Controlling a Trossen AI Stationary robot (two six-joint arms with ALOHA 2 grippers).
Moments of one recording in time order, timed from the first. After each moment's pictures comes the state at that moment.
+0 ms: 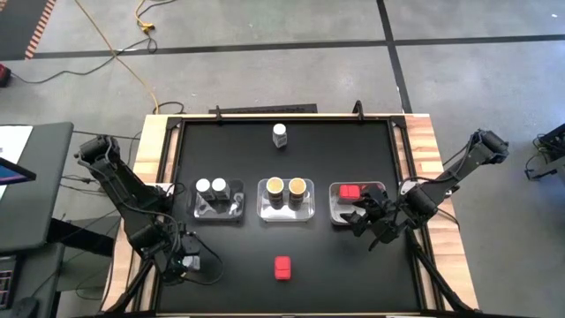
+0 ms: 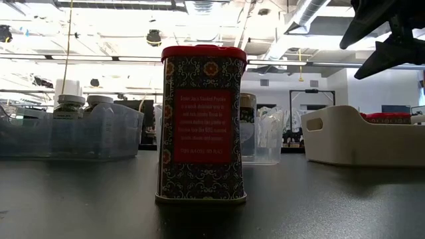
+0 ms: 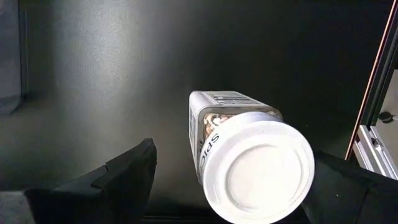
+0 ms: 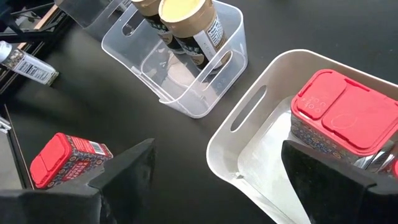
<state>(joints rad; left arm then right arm) -0.97 1.26 0.88 -0.90 -0.07 -1.11 0.63 1.09 0.79 -0.72 0.67 1.39</state>
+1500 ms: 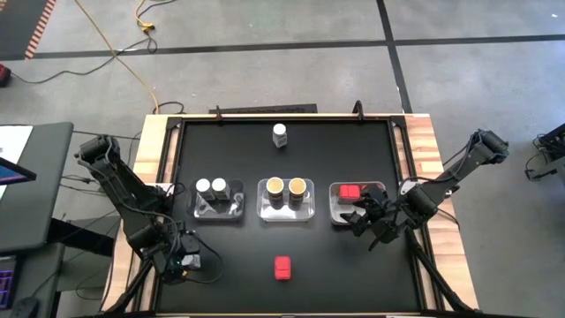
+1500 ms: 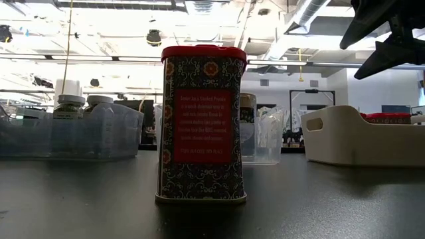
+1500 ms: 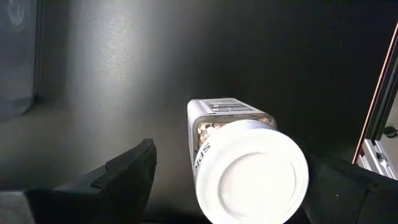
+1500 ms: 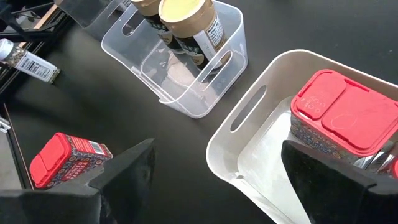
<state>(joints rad) -0.98 1.26 0.87 -0.90 -0.11 -1.14 0.63 1.09 0.79 -0.72 0.67 1.39</state>
